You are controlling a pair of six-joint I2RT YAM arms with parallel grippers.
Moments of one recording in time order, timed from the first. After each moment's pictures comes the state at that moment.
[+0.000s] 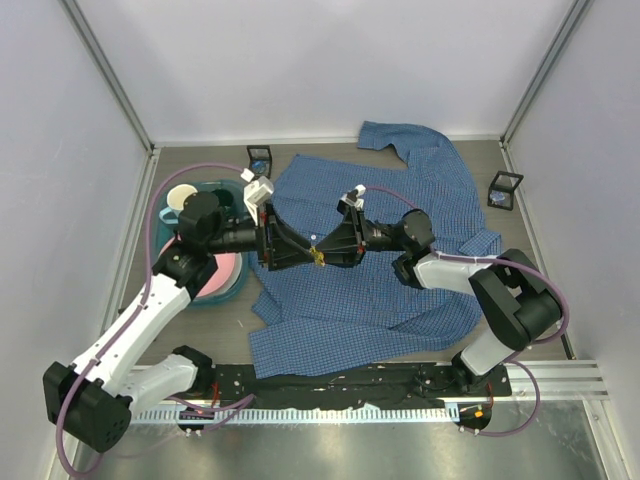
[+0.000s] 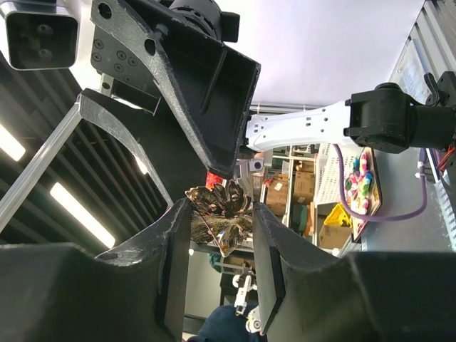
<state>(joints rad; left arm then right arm) -0.45 1.01 0.88 -0.01 0.97 -0.40 0.58 1.59 0.68 1.31 -1.03 1.94</state>
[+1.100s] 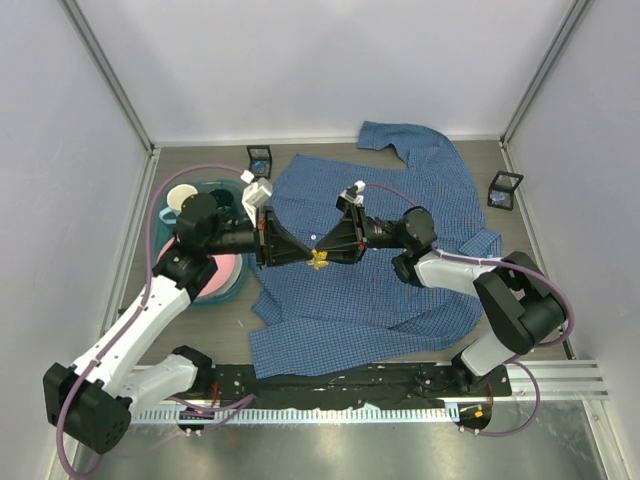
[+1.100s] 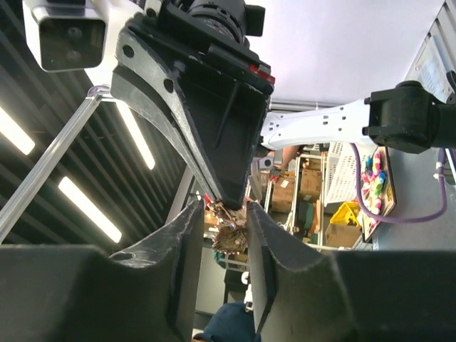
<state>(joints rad) -0.45 1.01 0.86 0.07 1.04 -0.45 0.59 1.56 0.71 1.30 -1.03 1.98</state>
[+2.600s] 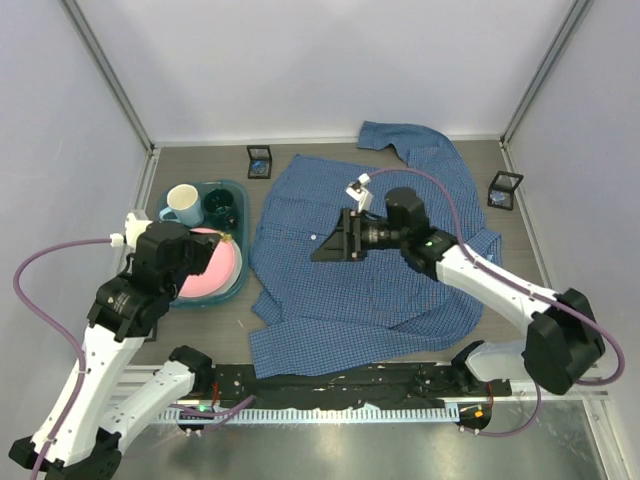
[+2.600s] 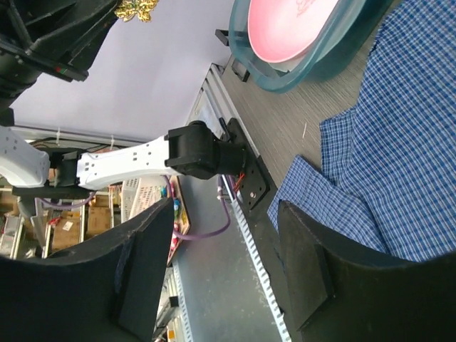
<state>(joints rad) -0.45 0.75 1.12 -0.93 -0.39 -1.31 0.60 1.29 0.91 0.04 -0.78 0.80</state>
